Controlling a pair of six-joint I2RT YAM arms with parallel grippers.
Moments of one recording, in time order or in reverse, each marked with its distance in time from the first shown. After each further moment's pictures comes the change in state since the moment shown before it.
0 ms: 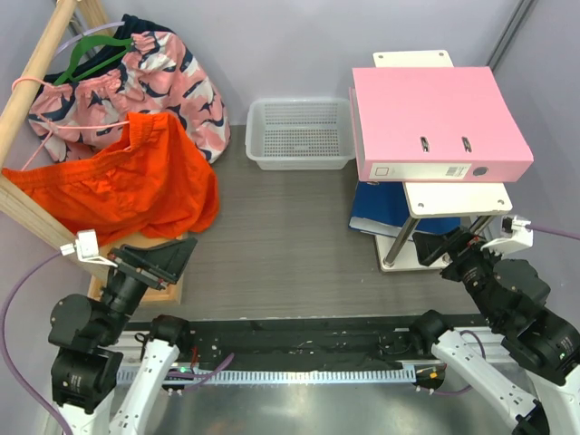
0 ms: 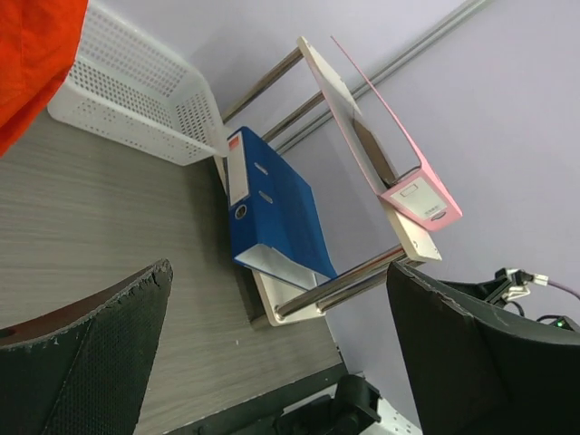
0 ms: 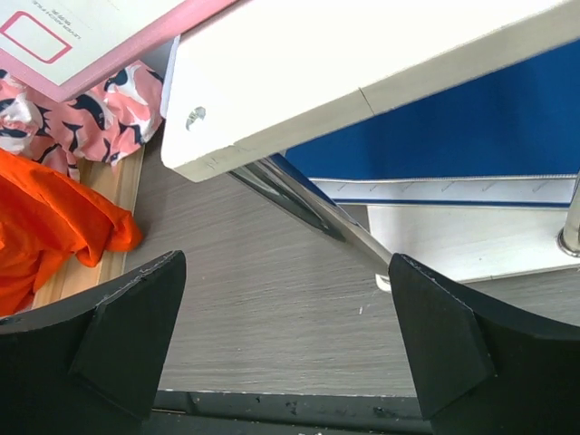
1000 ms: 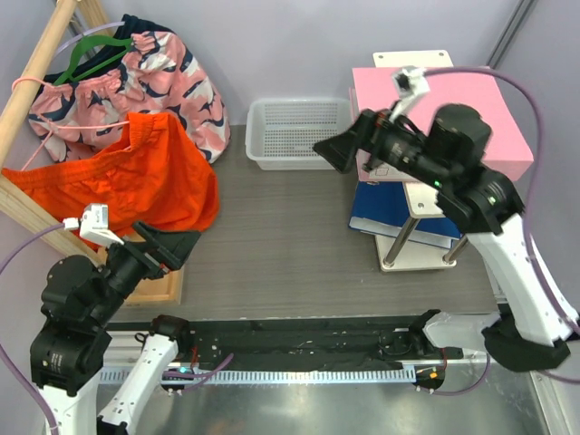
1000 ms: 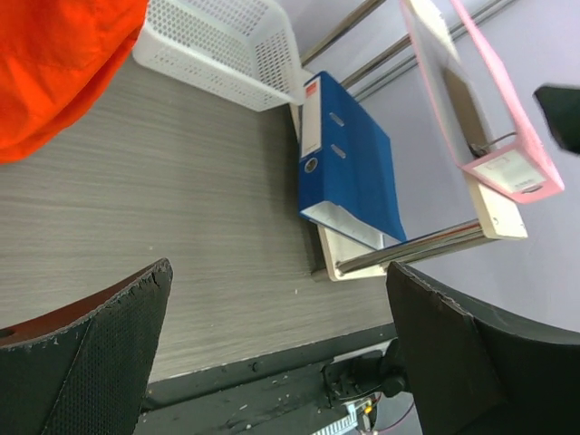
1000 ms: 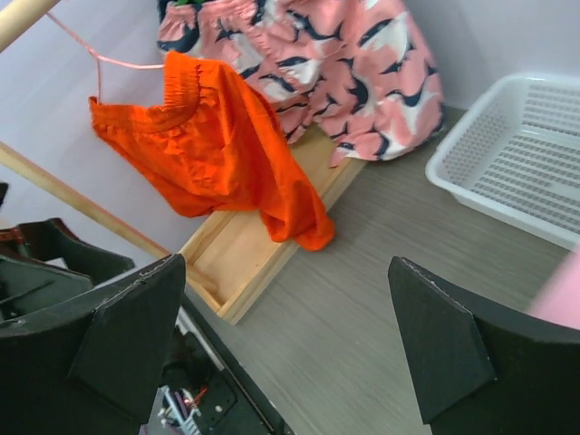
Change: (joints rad) left arm 0.000 0.249 0.261 -0.287 -0.012 0.151; right arm 0.018 0.834 0.680 0.389 -0.651 -0.263
